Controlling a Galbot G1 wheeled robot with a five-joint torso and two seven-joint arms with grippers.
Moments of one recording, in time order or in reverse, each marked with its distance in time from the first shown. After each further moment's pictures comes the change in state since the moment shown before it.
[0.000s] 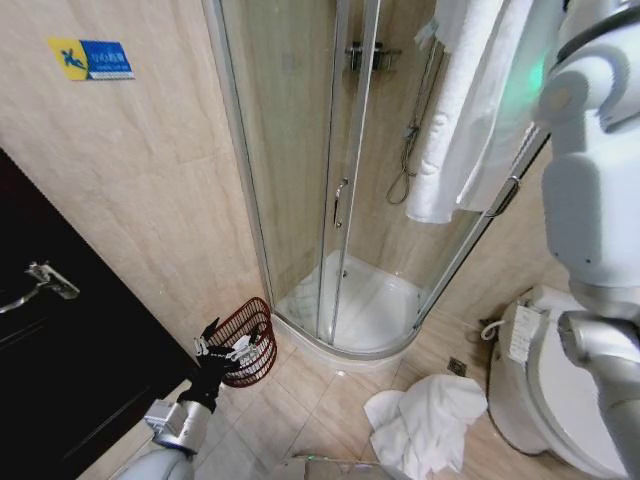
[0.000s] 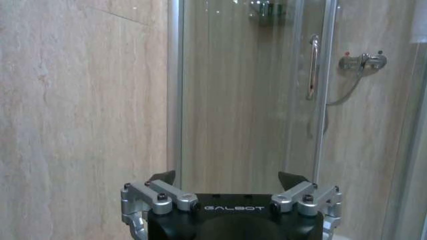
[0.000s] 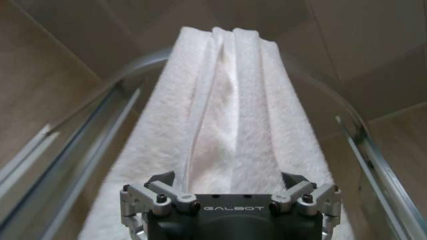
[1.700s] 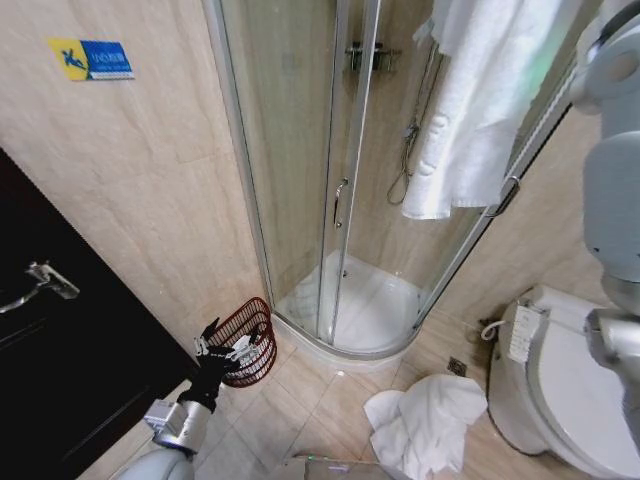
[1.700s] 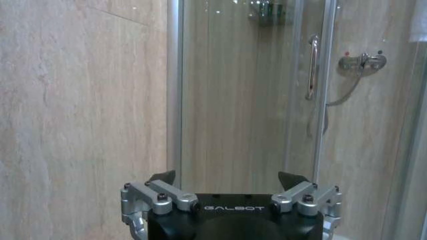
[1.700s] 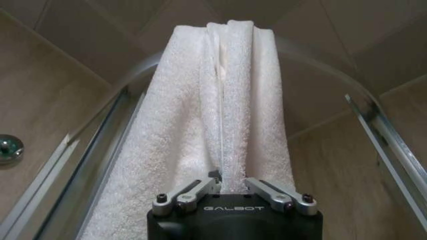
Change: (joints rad) left arm 0.000 0.000 0.000 0.000 0.000 0.000 0.000; right arm -0.016 -0.081 0.016 0.066 0.214 -0.039 -0.032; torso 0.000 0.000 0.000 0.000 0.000
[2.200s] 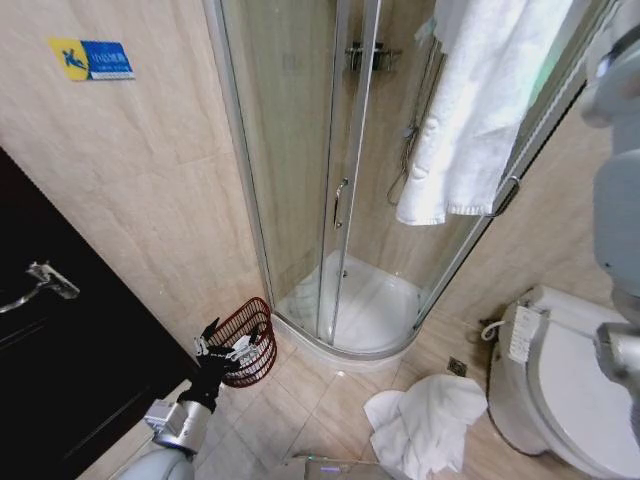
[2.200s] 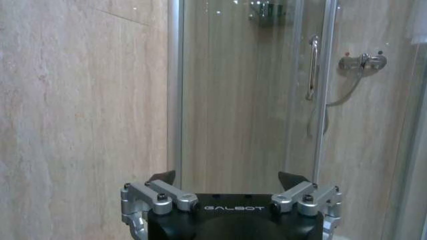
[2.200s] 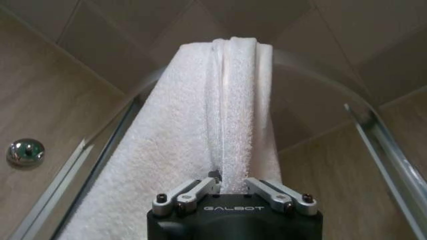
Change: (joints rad) left arm 0.000 0.000 0.000 0.000 0.000 0.000 0.000; right arm -0.139 -0.076 0.082 0.084 0.015 0.054 -0.056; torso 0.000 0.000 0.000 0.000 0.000
